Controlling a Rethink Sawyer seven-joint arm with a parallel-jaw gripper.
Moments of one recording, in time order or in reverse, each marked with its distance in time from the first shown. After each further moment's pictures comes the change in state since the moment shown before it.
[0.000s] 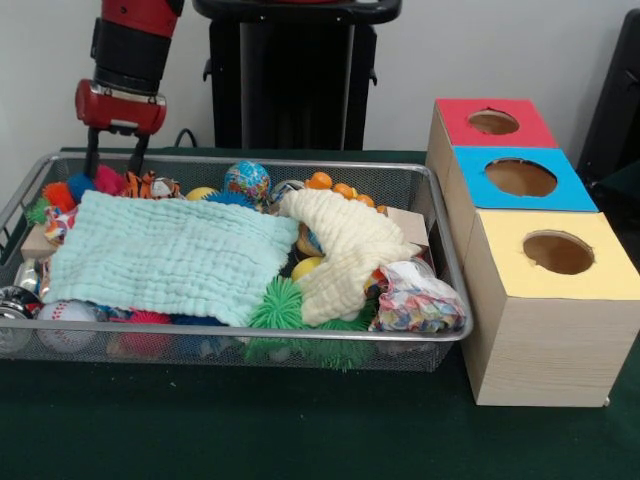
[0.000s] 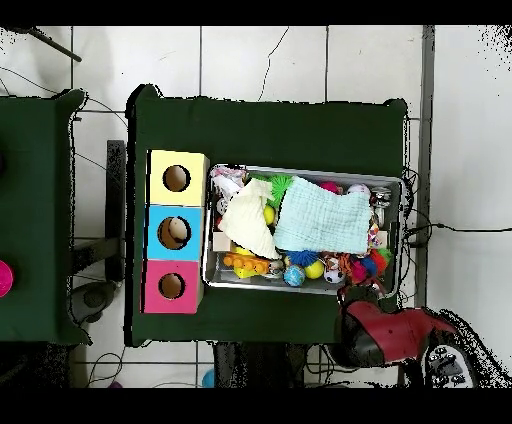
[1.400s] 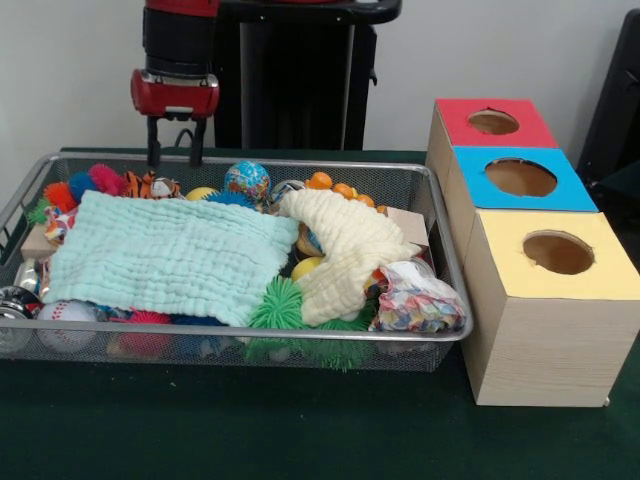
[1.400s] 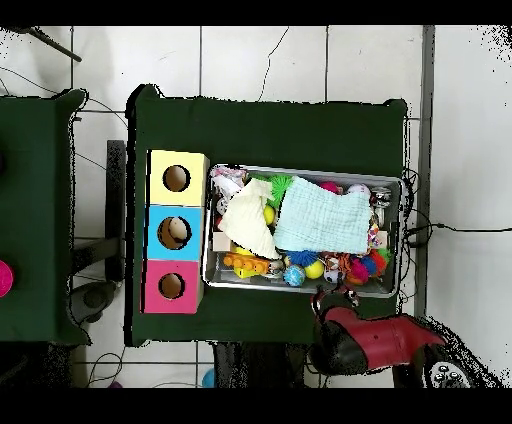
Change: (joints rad) arm -0.121 -0.129 0.223 0.190 0.050 0.116 0.000
